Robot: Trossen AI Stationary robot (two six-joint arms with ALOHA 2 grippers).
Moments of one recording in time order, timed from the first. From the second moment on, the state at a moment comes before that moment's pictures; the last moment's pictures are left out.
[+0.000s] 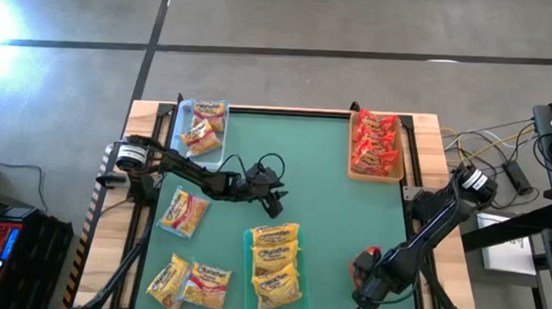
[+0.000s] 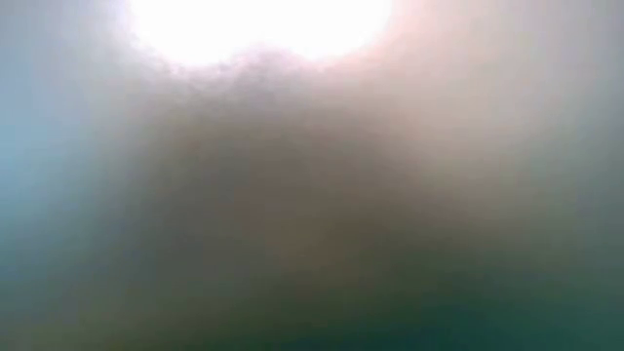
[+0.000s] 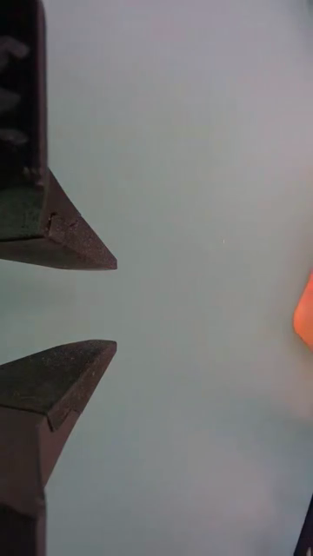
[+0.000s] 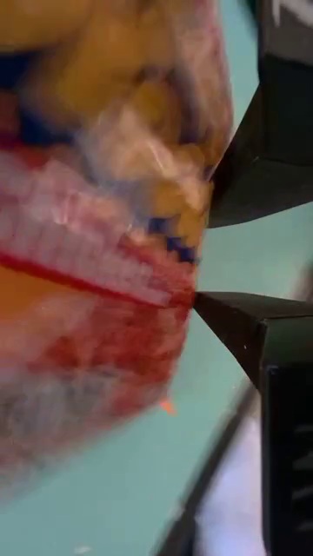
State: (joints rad) left arm -0.03 1.86 0.84 0.43 -0.33 -0.40; right arm 0.86 1.65 1.00 -0.76 -0.27 1.69
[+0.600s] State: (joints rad) left arm -0.03 1.86 0.84 0.44 -0.33 -0.41; right arm 0.69 1.65 0.99 -0.97 0.68 1.47
